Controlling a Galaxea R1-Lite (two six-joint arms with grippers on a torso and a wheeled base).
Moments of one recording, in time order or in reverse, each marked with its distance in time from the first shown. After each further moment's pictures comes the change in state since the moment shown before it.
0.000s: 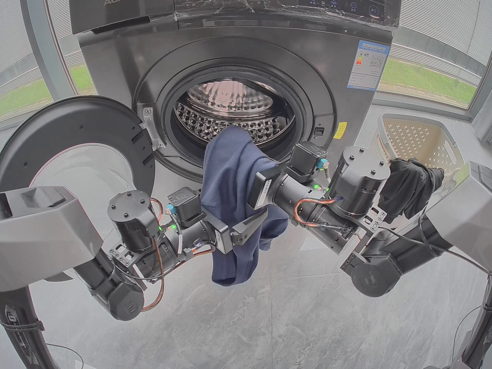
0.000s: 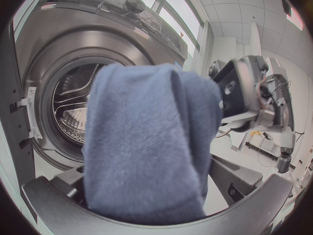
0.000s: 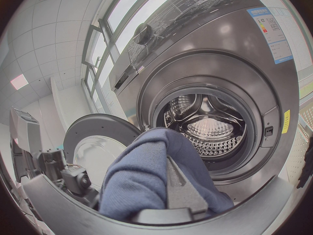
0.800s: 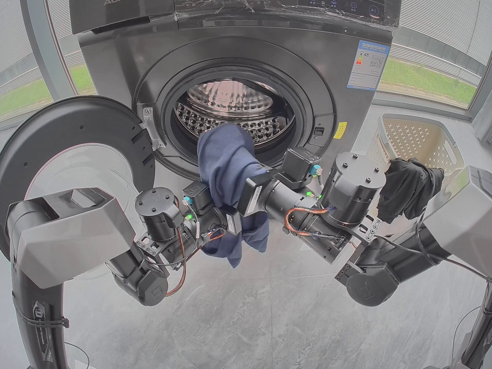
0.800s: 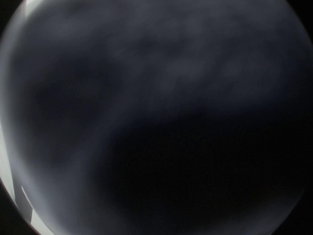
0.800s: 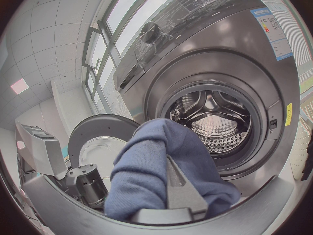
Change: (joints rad) left arm 0.029 0.182 -0.218 -0.004 0.127 -0.019; right arm 0.051 0.000 0.007 -0.007 -0.042 0.023
